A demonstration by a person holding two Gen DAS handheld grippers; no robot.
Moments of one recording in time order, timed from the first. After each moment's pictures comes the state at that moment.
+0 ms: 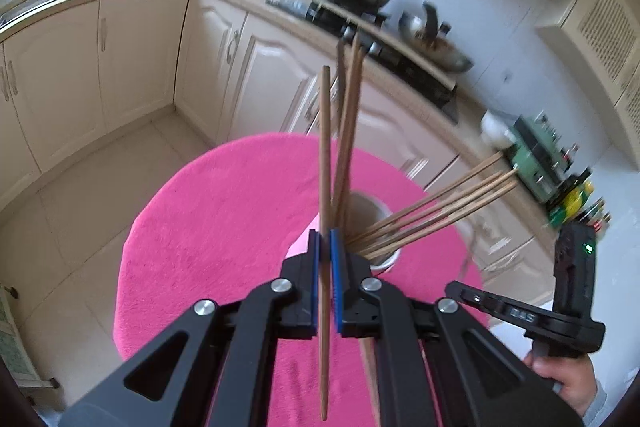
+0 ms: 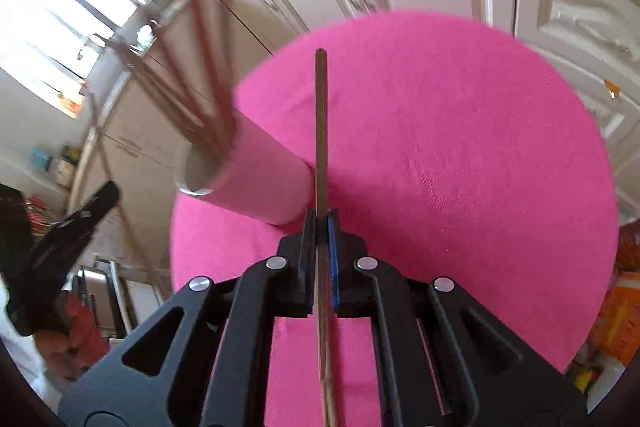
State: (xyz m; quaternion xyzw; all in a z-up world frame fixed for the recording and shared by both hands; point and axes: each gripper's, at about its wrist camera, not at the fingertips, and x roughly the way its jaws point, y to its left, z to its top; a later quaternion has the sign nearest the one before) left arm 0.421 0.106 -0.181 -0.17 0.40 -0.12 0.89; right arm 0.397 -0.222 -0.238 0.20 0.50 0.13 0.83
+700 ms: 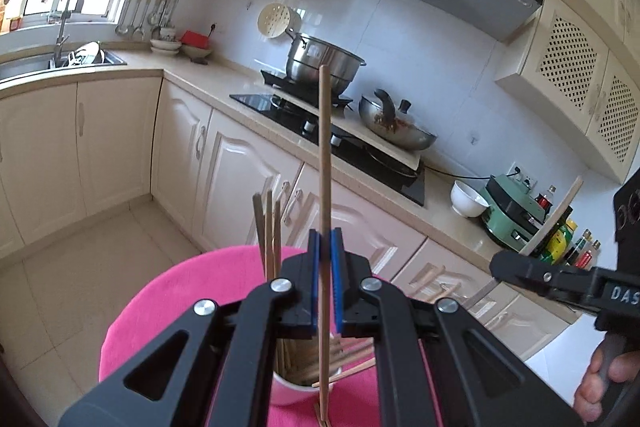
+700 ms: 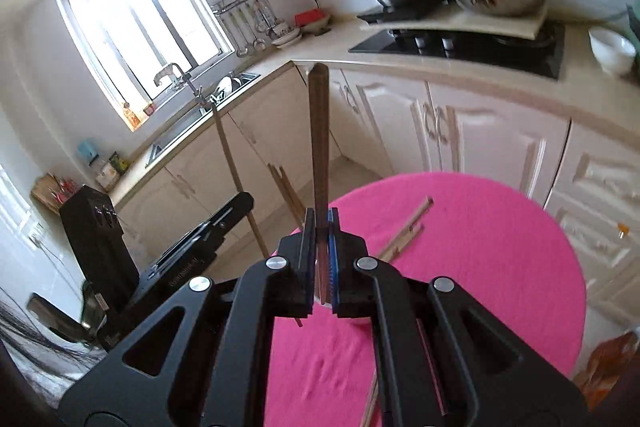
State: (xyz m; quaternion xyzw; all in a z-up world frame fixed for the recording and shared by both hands) left arm 0.458 0.065 -0.120 -0.15 0.25 -0.14 0.95; right arm 0.410 -0.188 -0.085 0.14 0.34 0.21 0.91
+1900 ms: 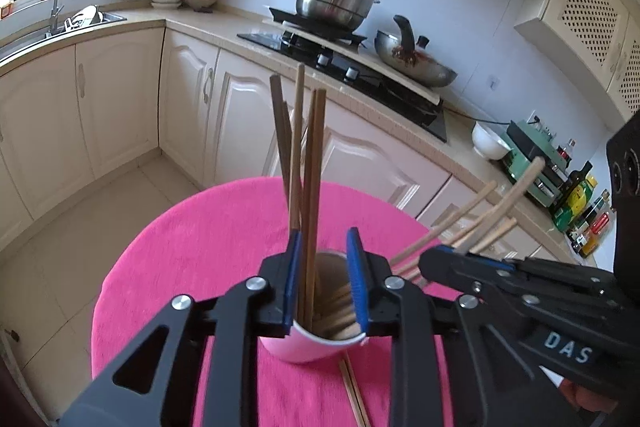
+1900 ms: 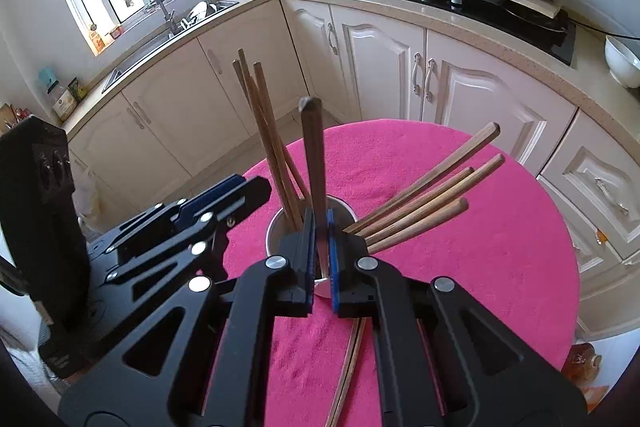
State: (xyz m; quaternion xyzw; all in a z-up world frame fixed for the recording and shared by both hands) left arm 0.462 0.061 -0.187 -0.12 0.35 -0.13 0.92; right arm 0.433 -0.133 -0.169 0.03 0.42 0.18 0.89
